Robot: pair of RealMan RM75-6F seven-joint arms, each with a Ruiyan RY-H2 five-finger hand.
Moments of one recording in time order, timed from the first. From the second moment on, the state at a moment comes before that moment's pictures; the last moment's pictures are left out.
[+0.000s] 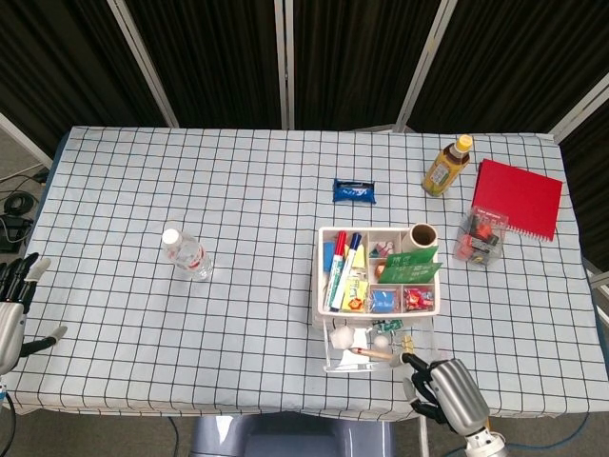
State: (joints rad) left arm -0.08 -1.11 -0.05 -1.67 1.50 1.52 0.10; right arm 0.09 -1.35 -0.18 -1.78 -1.84 1.50 0.06
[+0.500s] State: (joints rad) left arm -0.08 -1.11 -0.05 -1.67 1.50 1.52 0.10; right arm 0.07 -1.33 -0.18 -1.76 -1.84 1.52 0.09
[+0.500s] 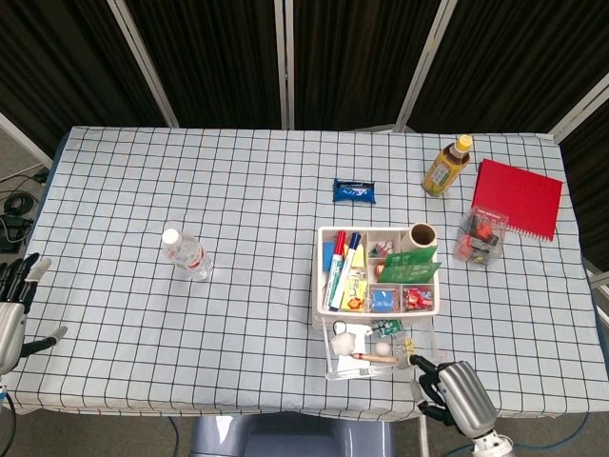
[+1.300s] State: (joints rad) left arm -0.08 -1.11 -0.05 -1.67 1.50 1.52 0.10; right arm 0.04 -1.31 -0.19 -1.74 -1.86 1.55 0.09
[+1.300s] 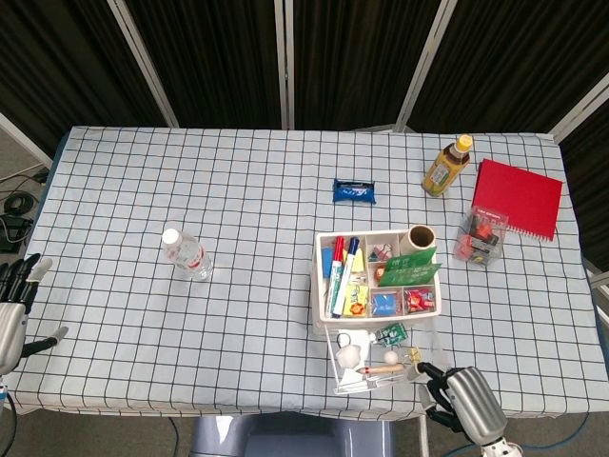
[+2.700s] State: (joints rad) left arm -0.08 -1.11 -0.05 -1.67 1.51 1.52 0.09; right arm 0.01 -1.18 -0.10 -1.79 -1.86 1.71 0.16
